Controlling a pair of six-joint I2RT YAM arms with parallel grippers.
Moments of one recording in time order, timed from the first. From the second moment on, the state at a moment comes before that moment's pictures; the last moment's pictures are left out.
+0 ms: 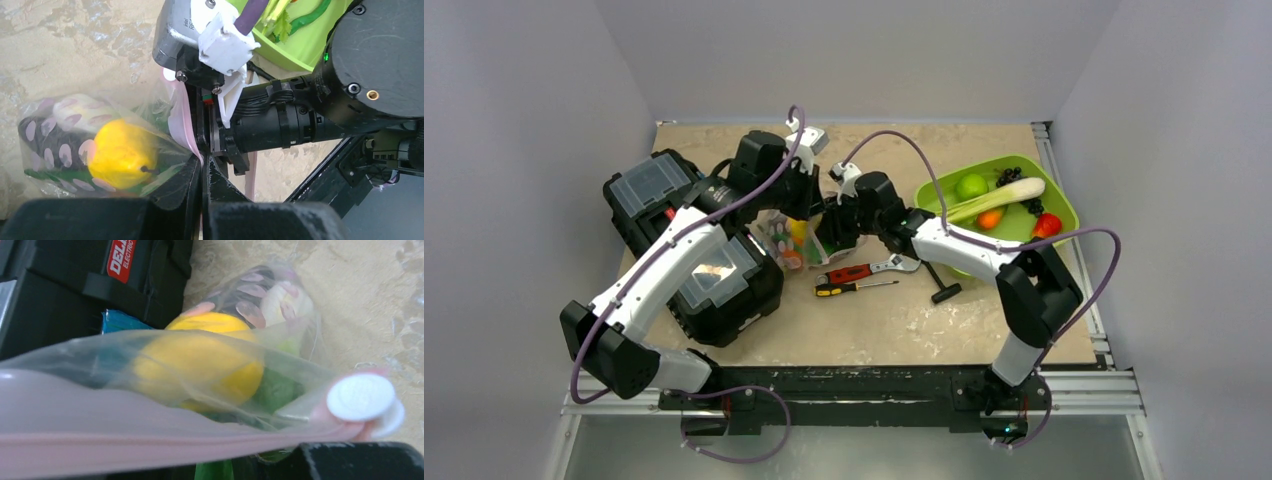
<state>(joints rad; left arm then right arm) -0.55 1.37 1.41 -0.65 0.26 -0.19 0.75 1.70 1.19 0.02 -0.27 0.33</state>
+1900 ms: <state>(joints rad) -0.56 1.36 1.41 -0.66 0.23 -0.19 -0.12 1.51 0.94 -0.22 0.31 0.72</state>
